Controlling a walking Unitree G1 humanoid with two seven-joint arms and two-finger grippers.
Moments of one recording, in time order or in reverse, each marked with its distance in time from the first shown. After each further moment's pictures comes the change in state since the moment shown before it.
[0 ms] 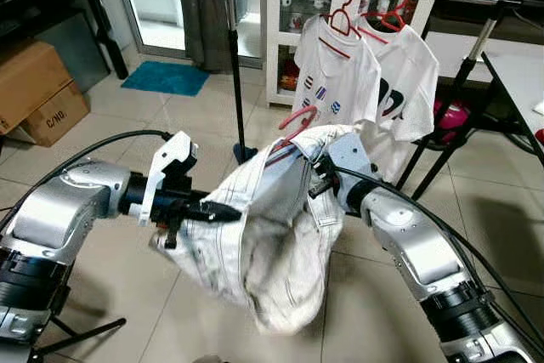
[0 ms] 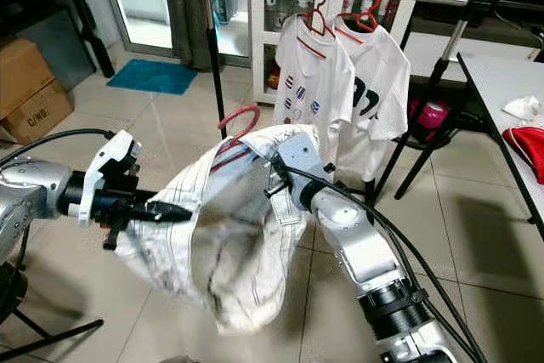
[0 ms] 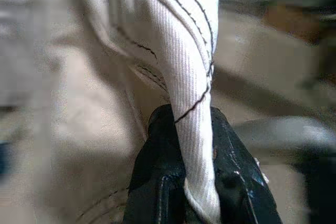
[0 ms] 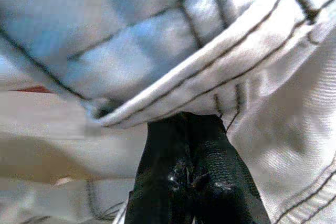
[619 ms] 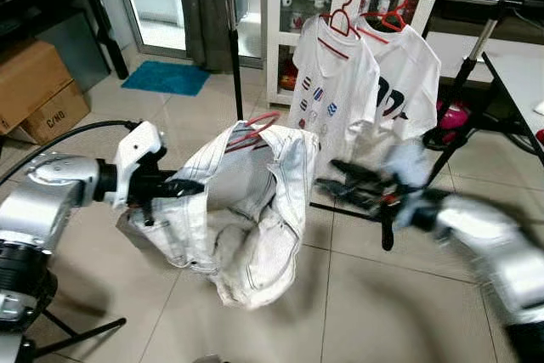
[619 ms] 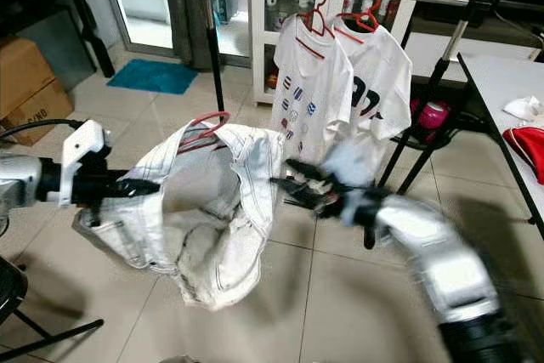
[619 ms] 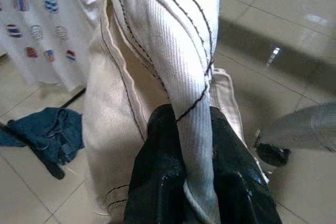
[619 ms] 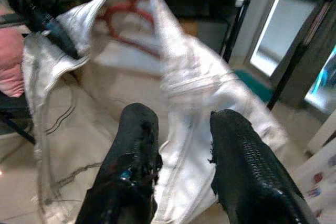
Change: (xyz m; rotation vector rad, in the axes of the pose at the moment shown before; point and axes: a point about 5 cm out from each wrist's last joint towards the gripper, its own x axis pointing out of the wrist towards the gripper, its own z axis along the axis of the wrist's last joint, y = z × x) left arm -0.039 0.026 -0.023 0.071 0.066 0.197; right arm -0.067 -0.037 0.026 -0.032 -0.155 0.403
